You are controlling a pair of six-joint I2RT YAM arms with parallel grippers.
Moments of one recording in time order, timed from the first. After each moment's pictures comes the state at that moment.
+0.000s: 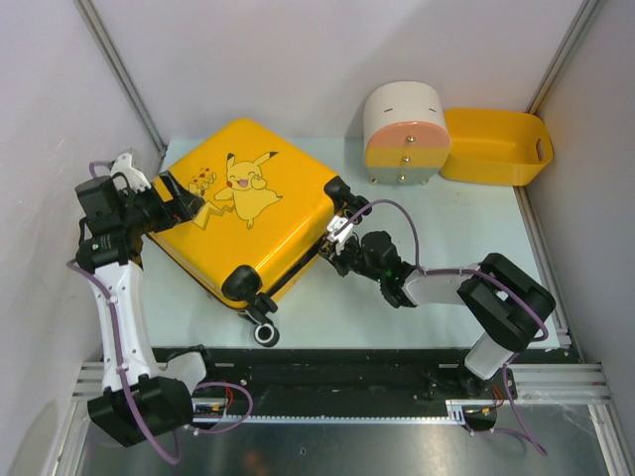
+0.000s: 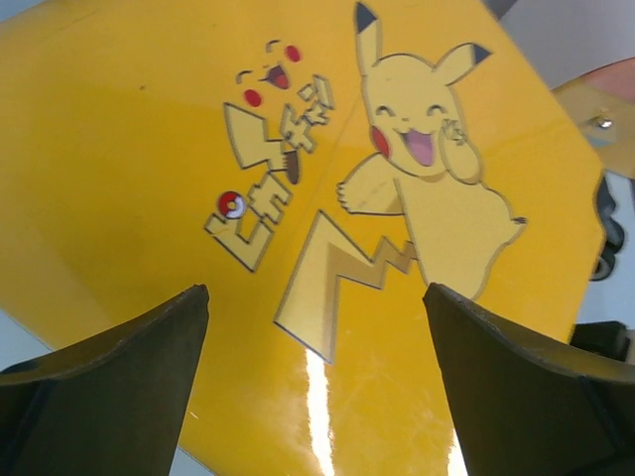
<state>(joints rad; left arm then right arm) 0.35 1.01 1.17 -0.66 0.55 -0.21 0.82 1.65 0.68 0.74 -0.17 -0.11</state>
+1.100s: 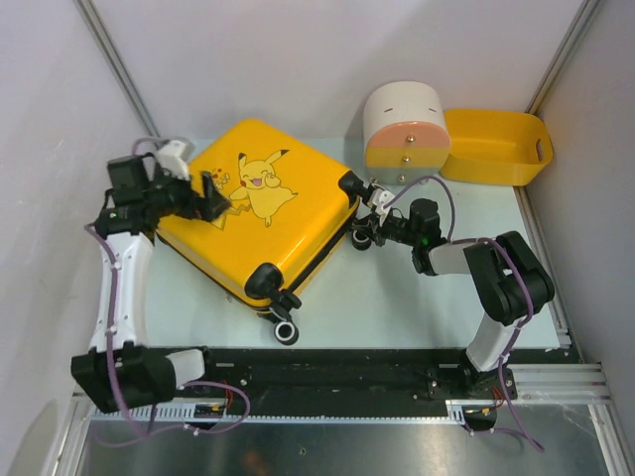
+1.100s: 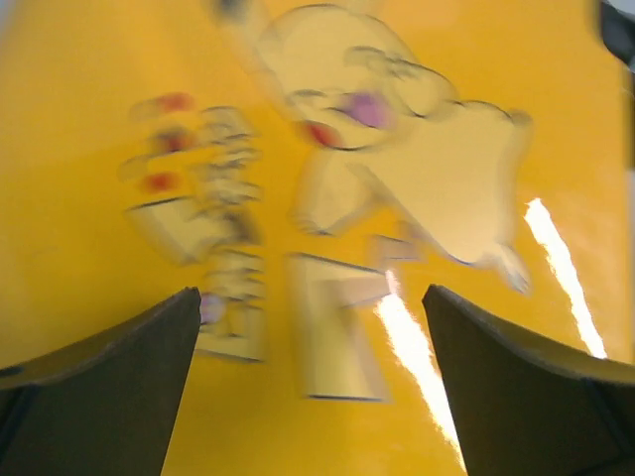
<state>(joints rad) 0.24 1.22 1.26 -0.65 0.64 0.14 0.37 1.76 0.73 0.85 -0.73 -0.27</state>
